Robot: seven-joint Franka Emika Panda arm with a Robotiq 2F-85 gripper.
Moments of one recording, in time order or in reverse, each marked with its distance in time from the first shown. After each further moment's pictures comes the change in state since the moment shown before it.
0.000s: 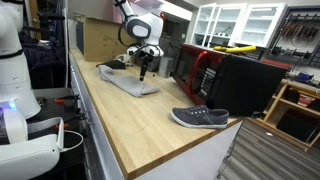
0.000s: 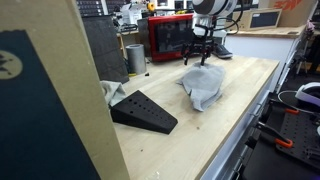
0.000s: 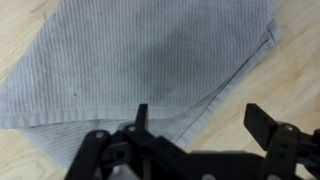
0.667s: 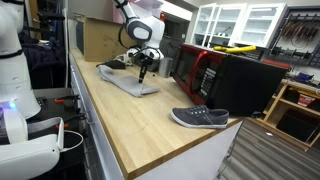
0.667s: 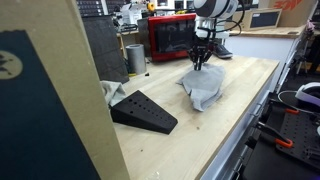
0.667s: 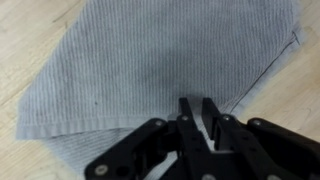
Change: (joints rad) arm -0.017 0.016 -0.015 -0.001 0.000 -0.037 -0.002
